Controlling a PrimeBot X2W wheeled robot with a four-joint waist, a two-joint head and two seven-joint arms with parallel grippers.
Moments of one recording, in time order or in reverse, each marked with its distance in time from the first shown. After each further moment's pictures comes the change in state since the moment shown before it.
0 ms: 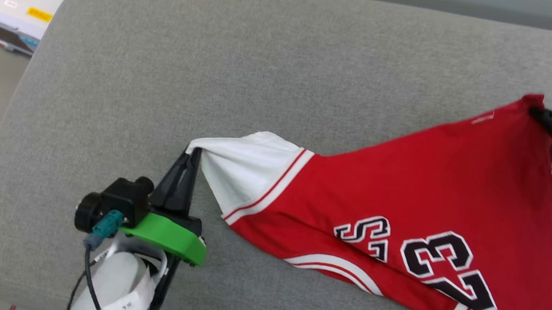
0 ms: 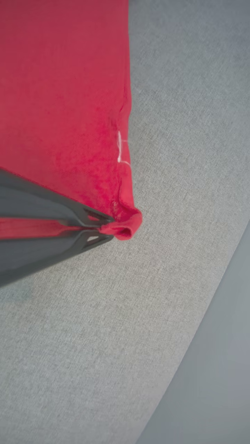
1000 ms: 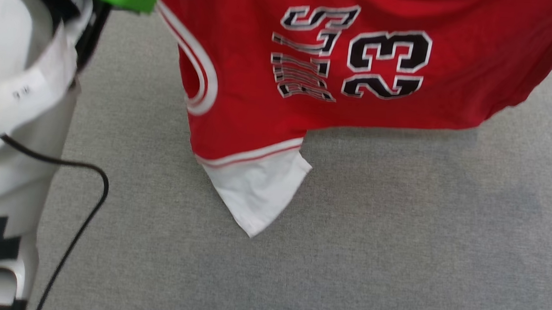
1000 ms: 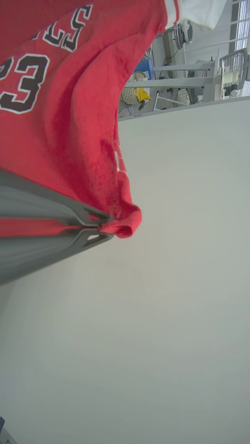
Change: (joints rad) left arm -0.795 0.174 -0.031 -0.081 0.001 -0.054 0.194; right arm -0.091 0.049 -0.348 -0.364 -0.046 0.000 -0.207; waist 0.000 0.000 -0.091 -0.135
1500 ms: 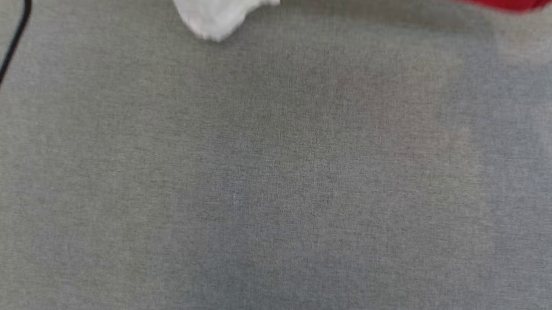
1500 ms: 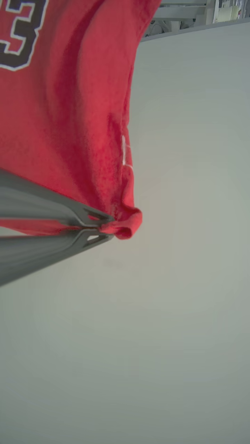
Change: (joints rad) left arm -0.693 -0.015 -0.101 0.393 0.029 -0.007 -0.039; right arm -0.608 0.122 0.034 0.309 -0.212 0.000 0.034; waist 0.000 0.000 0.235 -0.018
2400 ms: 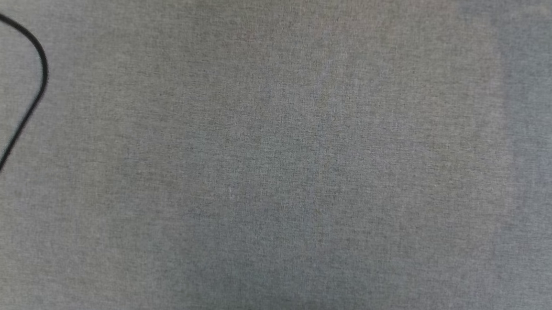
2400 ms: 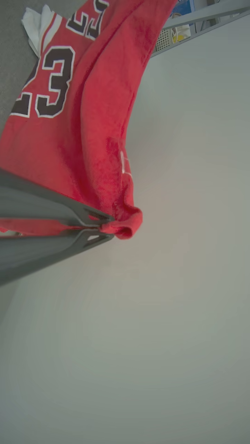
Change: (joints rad) left arm 0.162 0.049 -0.068 0.060 0.001 0.010 -0.115; right arm -0.084 0.046 0.347 0.369 0.119 0.000 -0.286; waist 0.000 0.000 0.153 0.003
